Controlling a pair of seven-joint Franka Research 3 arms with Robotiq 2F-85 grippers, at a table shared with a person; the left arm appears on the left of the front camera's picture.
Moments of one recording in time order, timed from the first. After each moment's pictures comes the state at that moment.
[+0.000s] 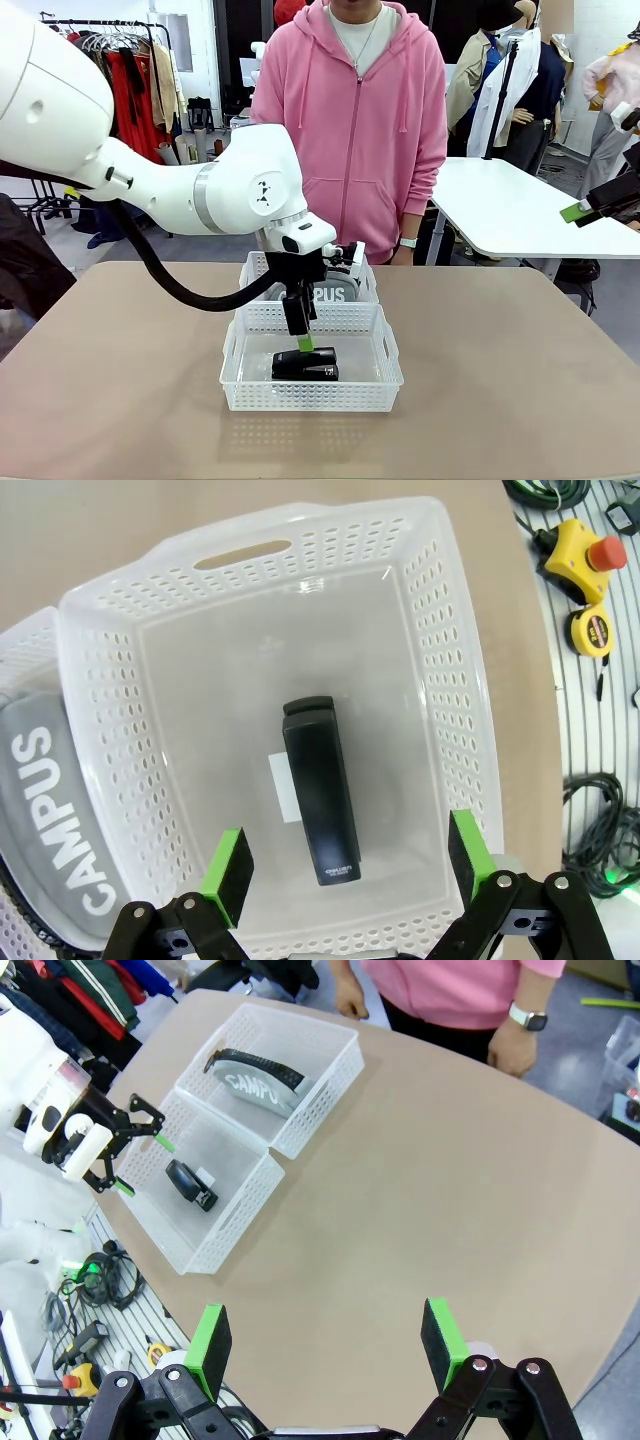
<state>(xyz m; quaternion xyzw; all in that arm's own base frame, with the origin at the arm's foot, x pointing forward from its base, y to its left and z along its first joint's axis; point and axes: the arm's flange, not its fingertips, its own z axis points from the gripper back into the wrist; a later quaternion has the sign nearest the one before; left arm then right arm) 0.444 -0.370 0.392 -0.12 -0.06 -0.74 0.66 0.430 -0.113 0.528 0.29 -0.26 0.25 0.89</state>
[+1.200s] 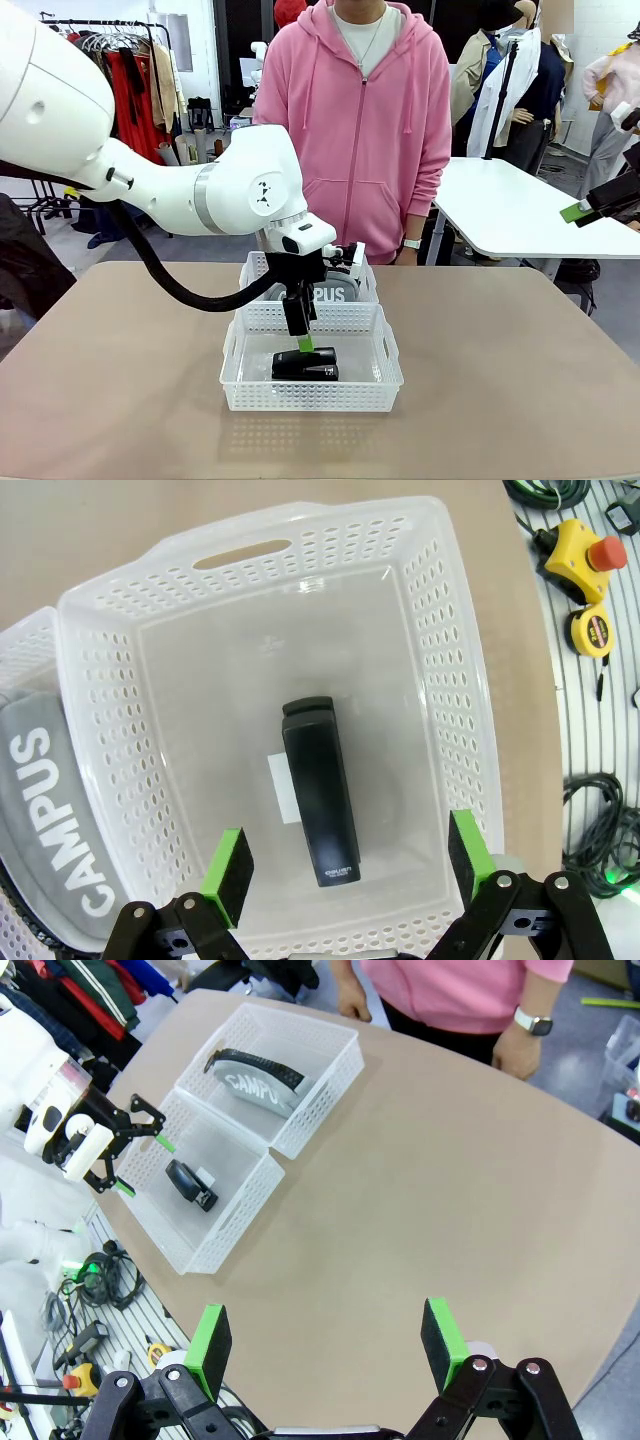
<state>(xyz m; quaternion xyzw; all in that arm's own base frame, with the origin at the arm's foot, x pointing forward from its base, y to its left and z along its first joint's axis) 0.444 -0.371 0.390 -0.12 -0.06 -0.74 0.66 0.430 -0.113 0.528 0.29 -0.26 0.25 0.89</state>
